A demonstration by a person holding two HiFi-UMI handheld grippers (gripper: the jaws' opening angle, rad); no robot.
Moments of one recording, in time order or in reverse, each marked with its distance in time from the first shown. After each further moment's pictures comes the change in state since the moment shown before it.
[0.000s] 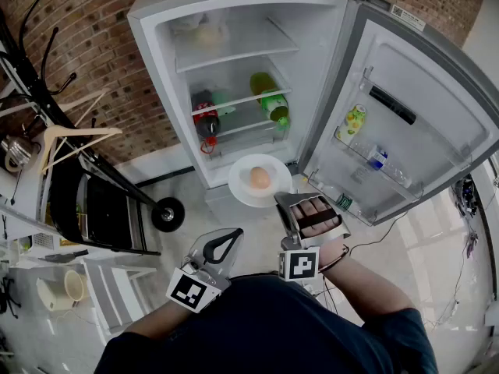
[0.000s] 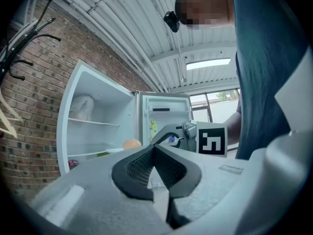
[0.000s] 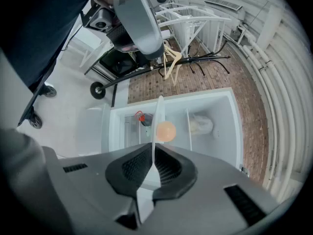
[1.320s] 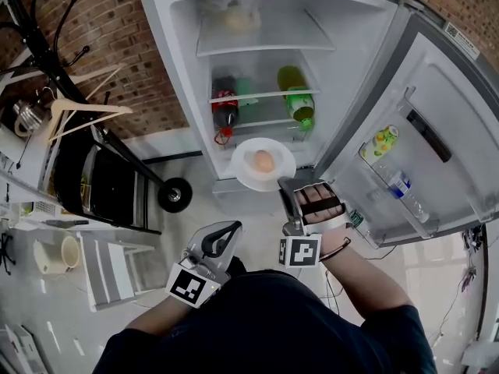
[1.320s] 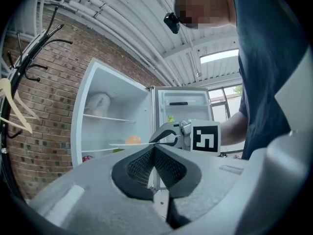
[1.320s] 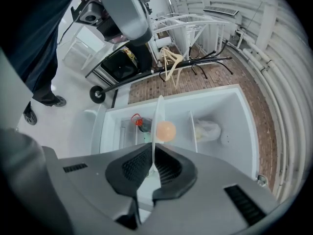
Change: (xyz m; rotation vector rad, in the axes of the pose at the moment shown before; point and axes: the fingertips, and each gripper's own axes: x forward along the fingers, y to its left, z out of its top) left arm 0.026 0.039 -0.022 -0.022 0.027 0.191; right arm 0.074 -0.005 -0.010 -0.010 -0.120 0.026
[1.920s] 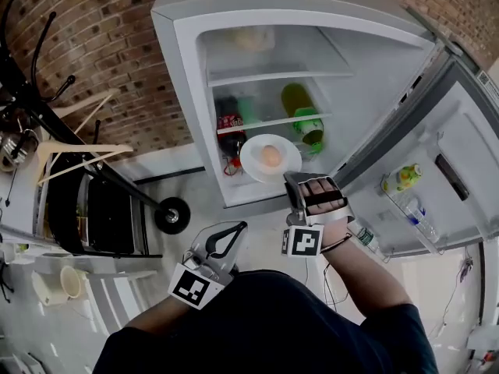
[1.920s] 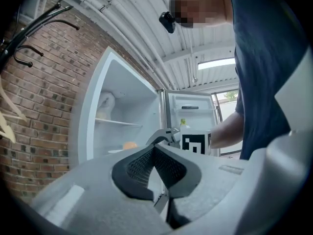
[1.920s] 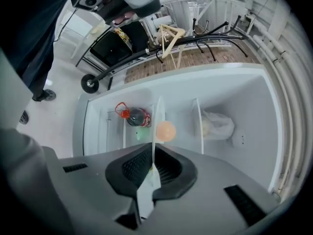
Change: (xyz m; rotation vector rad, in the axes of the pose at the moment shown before) left arm 0.037 0.123 0.014 0.005 -0.054 -0.121; right arm 0.131 -0.039 0.006 -0.012 0.144 0.015
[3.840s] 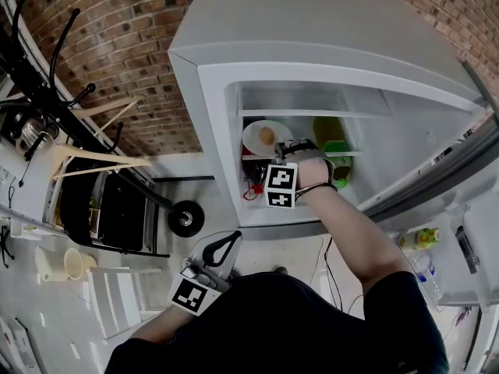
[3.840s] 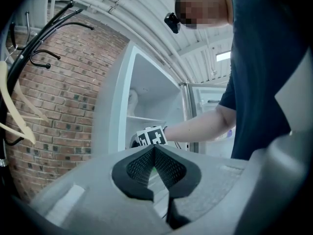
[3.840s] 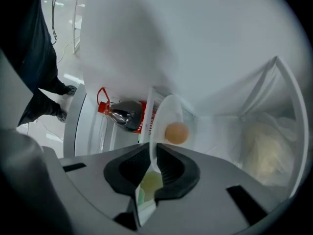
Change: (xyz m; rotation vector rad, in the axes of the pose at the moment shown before) left arm 0.013 0.079 -0.008 -0.027 0.037 0.232; right arm 0.220 -0.008 0.039 -0.156 -0.046 0.403
